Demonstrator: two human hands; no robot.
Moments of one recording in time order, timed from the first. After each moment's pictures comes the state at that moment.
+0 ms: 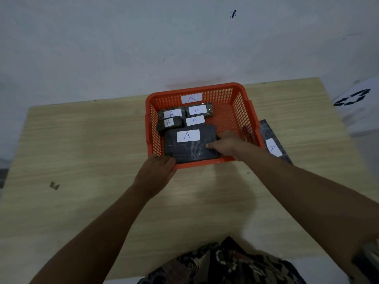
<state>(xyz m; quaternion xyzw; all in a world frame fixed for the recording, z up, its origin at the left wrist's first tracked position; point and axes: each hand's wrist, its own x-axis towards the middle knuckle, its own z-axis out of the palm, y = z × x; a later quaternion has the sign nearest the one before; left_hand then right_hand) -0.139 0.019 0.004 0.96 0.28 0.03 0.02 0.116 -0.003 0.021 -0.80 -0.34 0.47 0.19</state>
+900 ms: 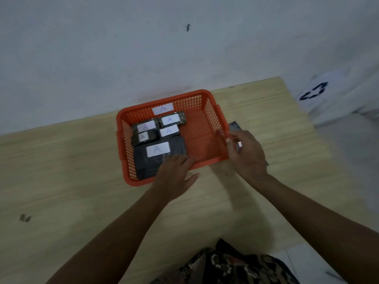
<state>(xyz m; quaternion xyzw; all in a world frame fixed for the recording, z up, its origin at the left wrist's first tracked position) -0.035 -0.013 0.010 0.95 0.26 0.09 0.12 0.173 -0.110 0.038 -0.81 -0.44 0.05 0.38</state>
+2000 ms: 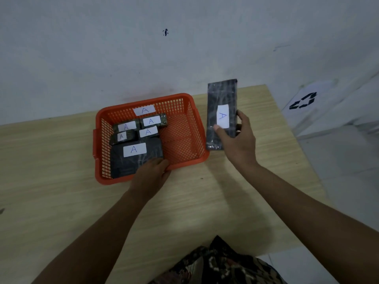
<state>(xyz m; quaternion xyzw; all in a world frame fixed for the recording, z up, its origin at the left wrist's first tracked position) -0.012 -0.028 0.008 0.93 0.33 0.08 0.11 0.235 -0.106 0.060 -0.76 -0.29 0.20 0.54</state>
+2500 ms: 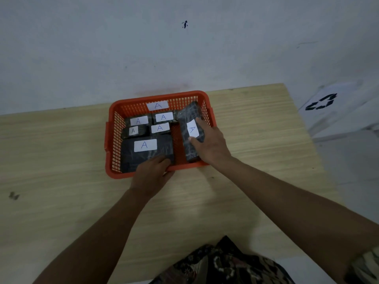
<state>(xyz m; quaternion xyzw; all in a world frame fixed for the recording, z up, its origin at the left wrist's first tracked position) -0.038 -0.022 0.006 0.92 0.37 0.06 0.11 0.172 -0.050 0.029 -0.78 -0.46 0.27 0.32</state>
